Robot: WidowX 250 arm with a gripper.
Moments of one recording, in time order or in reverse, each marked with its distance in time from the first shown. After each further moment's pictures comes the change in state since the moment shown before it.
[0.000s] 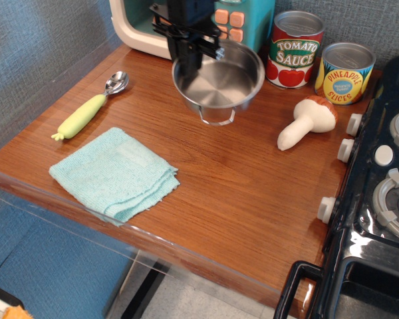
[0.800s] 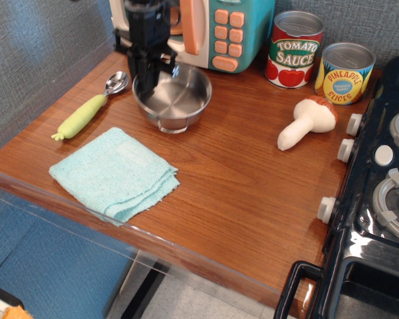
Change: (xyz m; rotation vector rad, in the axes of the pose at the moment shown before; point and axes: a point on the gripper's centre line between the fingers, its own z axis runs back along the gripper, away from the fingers) arm -0.020 0.058 -0.049 0.041 0.138 0.104
